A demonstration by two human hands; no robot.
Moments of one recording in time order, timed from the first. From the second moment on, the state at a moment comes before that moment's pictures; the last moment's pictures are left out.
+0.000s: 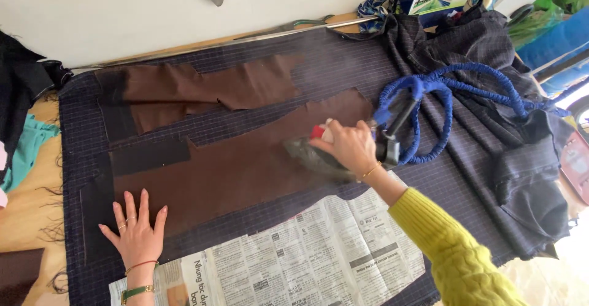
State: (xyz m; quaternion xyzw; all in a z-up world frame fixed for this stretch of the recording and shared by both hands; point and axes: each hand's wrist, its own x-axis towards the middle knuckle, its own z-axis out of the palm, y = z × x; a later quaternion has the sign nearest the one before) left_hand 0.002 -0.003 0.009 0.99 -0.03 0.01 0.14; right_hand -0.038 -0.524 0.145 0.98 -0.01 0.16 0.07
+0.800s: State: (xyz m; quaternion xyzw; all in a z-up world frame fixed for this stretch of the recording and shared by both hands) left_hand 0.000 -0.005 0.013 0.99 -0.02 0.00 0.14; right_hand 0.039 -0.683 0.099 0.97 -0.09 0.19 0.15
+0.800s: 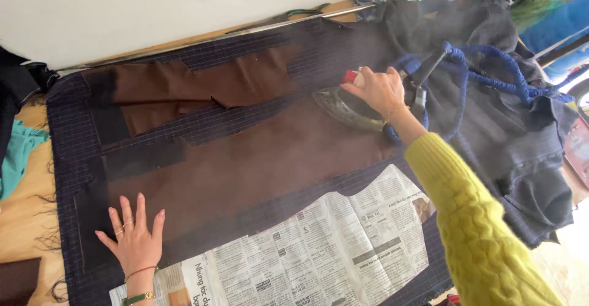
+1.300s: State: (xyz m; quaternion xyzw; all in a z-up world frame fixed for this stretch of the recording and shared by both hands) left_hand 0.002 -0.003 0.010 0.99 -0.04 0.02 0.11; right_hand -0.057 -0.806 0.153 0.94 -0.17 0.16 0.23
